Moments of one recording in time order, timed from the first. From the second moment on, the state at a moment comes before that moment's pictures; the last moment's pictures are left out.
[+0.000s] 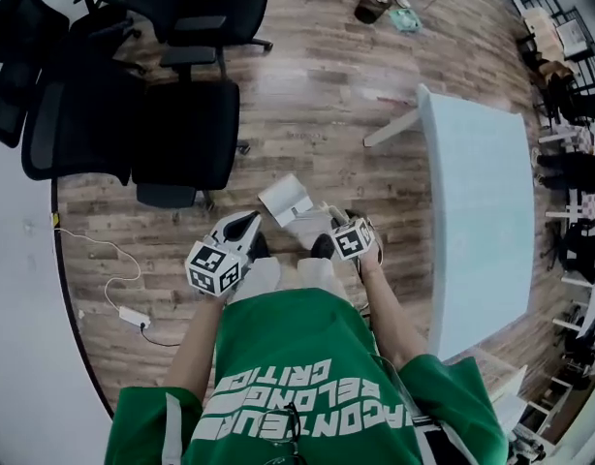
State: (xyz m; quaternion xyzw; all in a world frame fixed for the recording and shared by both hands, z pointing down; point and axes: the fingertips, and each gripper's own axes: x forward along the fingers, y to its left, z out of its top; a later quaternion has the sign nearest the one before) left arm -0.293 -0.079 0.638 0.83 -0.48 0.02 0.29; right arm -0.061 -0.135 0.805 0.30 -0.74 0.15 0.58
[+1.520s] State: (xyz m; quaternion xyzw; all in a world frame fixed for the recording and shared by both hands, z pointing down) left arm -0.050 0.043 0.592 0.84 -0.48 0.04 0.24; right arm 0.111 0.015 0.578 0.42 -0.86 0.14 0.24
